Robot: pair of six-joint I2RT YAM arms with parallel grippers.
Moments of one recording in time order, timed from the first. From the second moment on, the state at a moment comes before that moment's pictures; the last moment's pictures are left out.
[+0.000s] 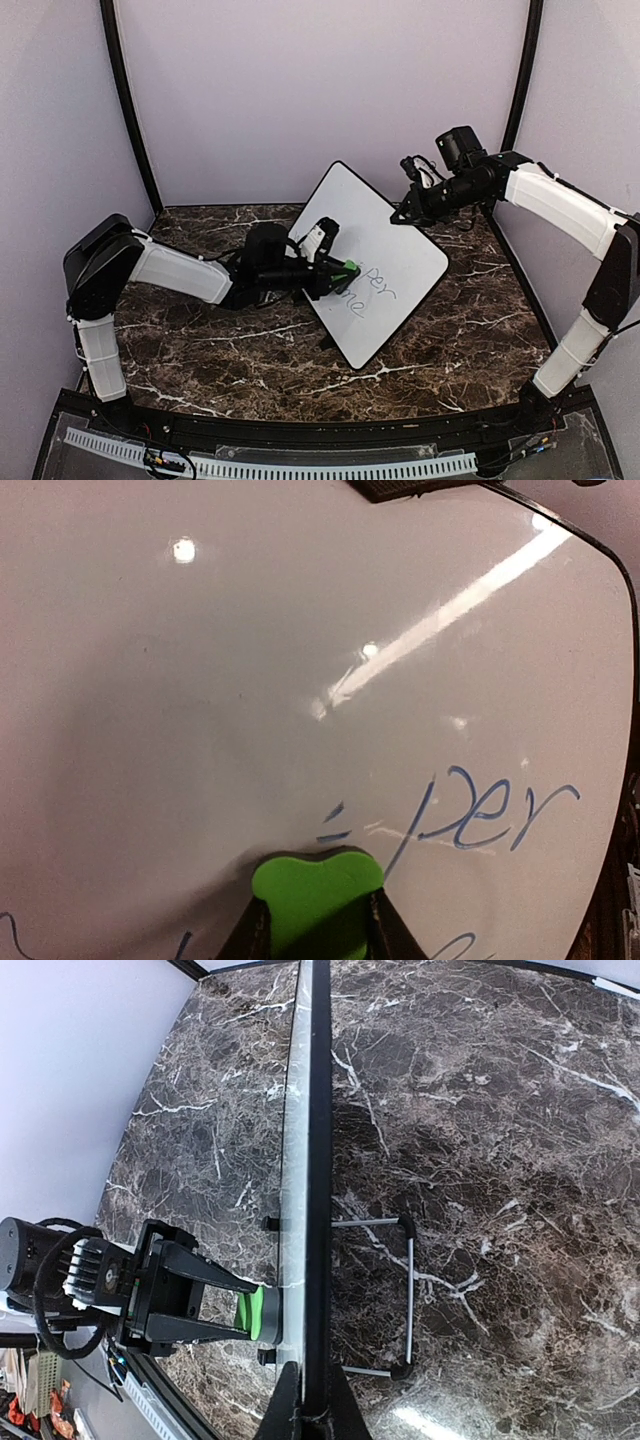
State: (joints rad) left arm -0.84 1.92 1.04 0.59 0.34 -0.12; right arm 0.48 1.61 1.54 -0.77 -0.45 0.30
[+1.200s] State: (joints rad) left arm -0.87 1.95 1.22 0.50 0.36 -0.09; right arm 0.48 1.60 1.54 -0.77 -0.45 0.30
